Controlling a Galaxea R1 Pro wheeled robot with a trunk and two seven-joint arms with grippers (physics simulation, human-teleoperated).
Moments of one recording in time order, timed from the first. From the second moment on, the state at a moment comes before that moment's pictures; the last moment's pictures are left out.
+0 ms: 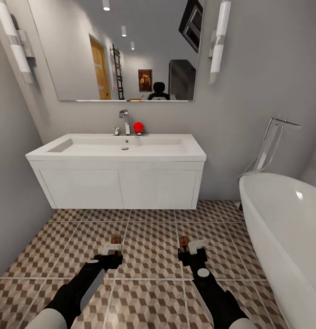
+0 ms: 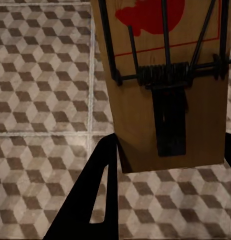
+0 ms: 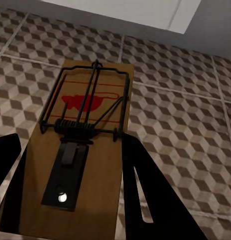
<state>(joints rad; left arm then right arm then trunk) -0.51 0.06 -0.30 -0.79 0.31 0.40 0.18 -0.47 0.12 0.21 -0.74 0.11 0.09 -0.20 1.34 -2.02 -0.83</state>
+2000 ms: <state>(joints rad) -0.51 0.07 -0.30 -0.90 0.31 0.61 0.18 -0.47 0.12 0.21 -0.75 0.11 0.09 -0.21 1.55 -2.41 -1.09</state>
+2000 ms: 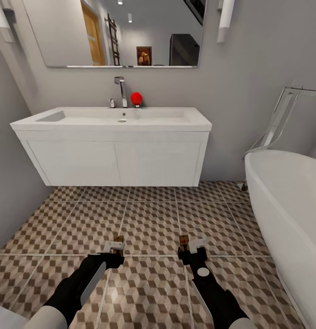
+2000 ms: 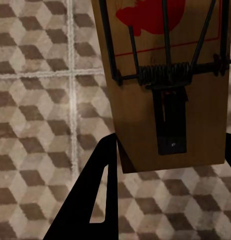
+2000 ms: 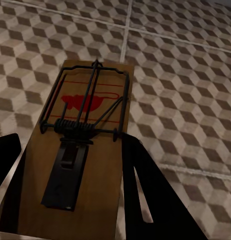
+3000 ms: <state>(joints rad) -0.51 0.07 -0.30 -0.90 0.31 0.61 0.18 -0.47 0.12 0.21 -0.75 0.11 0.09 -0.21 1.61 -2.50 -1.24</state>
